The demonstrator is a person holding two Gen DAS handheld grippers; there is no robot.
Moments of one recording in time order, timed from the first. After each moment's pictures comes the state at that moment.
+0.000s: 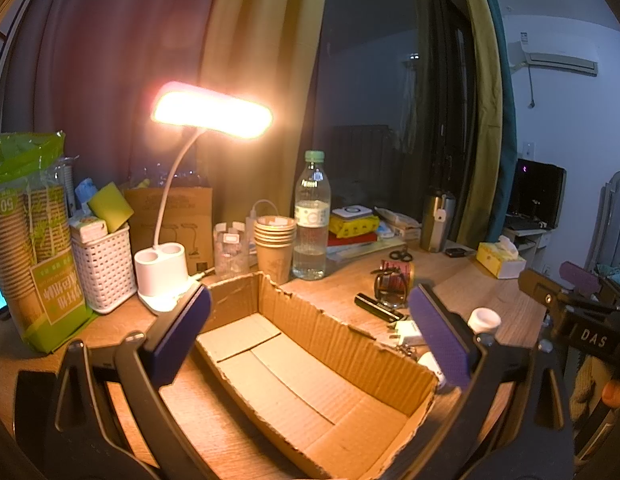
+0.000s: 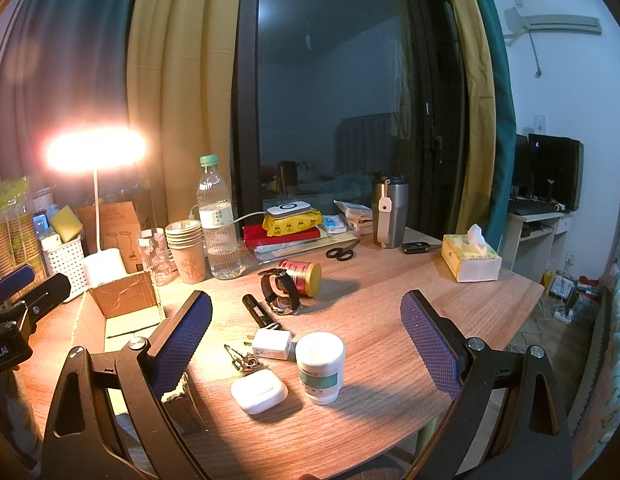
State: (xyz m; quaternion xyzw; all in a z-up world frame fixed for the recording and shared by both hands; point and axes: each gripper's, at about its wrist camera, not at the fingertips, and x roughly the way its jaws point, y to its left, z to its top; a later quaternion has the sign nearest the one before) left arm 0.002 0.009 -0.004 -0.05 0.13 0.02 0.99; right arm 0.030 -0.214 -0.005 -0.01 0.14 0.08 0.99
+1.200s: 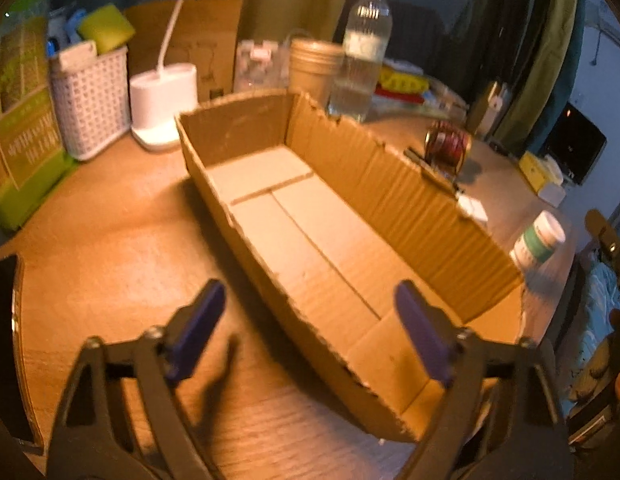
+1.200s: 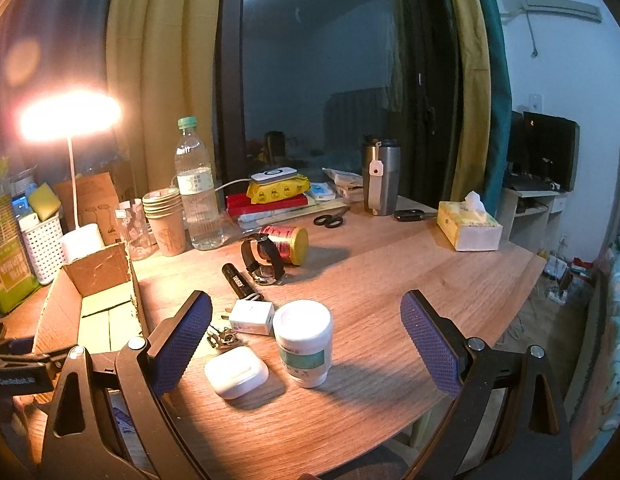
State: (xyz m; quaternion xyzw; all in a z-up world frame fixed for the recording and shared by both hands) left arm 0.055 0.037 -0.089 -0.13 0.40 0.04 0.90; right arm 0.055 -0.221 -0.037 -0.01 0.19 0.06 0.98
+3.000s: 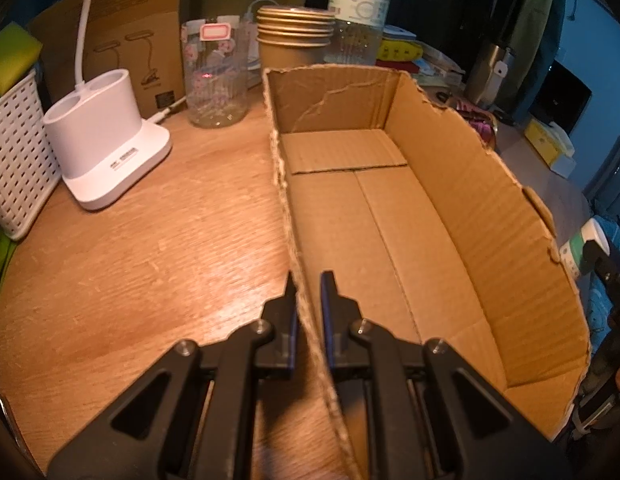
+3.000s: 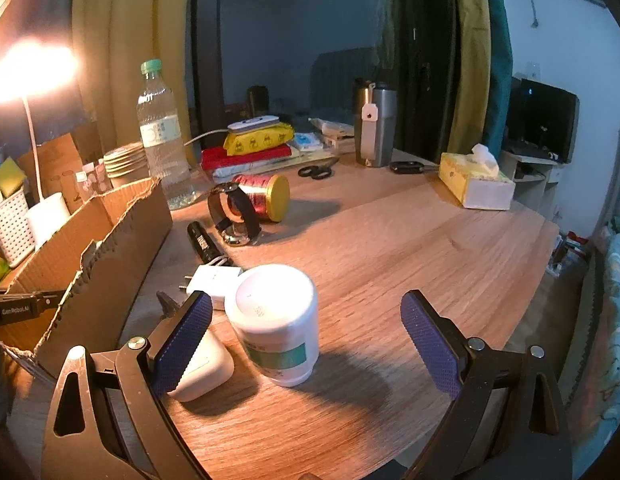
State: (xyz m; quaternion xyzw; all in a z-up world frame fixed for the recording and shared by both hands) left arm 0.149 0.072 -0.111 -0.07 0.44 -0.03 0.90; right arm 0.105 -0.220 -0.080 -0.01 0.27 0.04 0.96
